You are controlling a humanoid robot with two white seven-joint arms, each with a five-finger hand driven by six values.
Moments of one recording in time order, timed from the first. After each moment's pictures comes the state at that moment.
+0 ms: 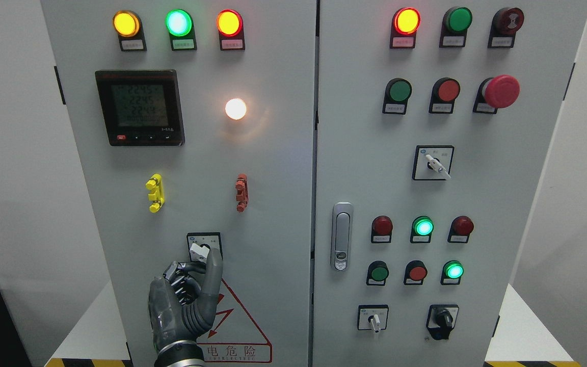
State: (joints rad) left arm -0.30 -0.14 -0.23 -1.94 -0.23 0.52 0.57; right arm 0.10 0.12 -0.19 -0.12 0.07 0.06 -0.02
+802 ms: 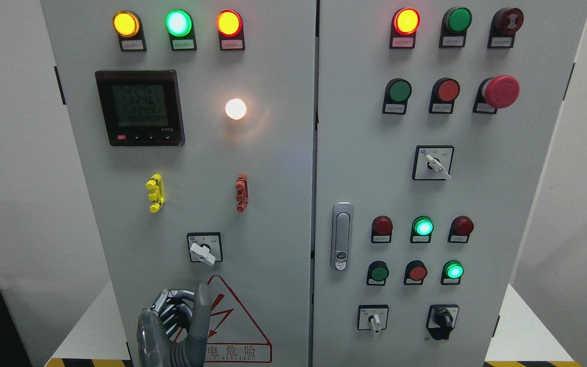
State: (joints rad) left arm -0.06 -0.12 -0.22 -1.96 -0.23 0.10 0.53; right arm 0.10 0.12 -0.19 -0.12 0.07 0.06 -0.02
